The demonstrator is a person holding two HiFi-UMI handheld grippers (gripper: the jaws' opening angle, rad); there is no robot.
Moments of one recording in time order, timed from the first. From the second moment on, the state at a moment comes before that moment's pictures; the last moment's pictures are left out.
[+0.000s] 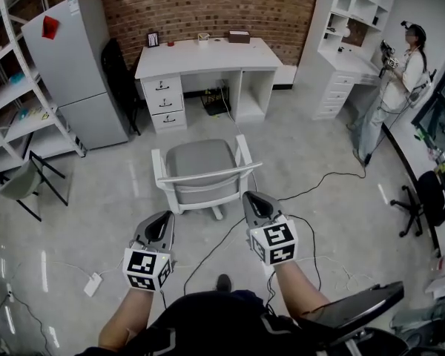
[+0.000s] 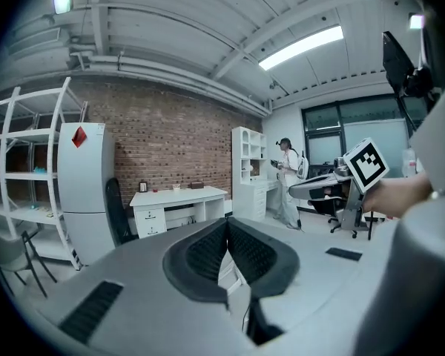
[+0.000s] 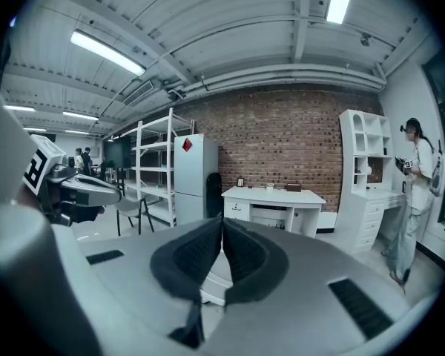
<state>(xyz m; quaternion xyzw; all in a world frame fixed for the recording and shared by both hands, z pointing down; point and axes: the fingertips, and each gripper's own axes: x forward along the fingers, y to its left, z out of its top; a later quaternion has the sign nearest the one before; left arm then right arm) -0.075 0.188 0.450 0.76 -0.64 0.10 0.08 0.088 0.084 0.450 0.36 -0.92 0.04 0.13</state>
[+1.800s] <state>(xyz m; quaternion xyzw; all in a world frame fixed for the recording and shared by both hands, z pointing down) -0.112 -0.003 0.646 0.74 -0.46 0.48 0.05 0.015 -0.073 0.646 0.14 -0.86 -0.19 0.46</state>
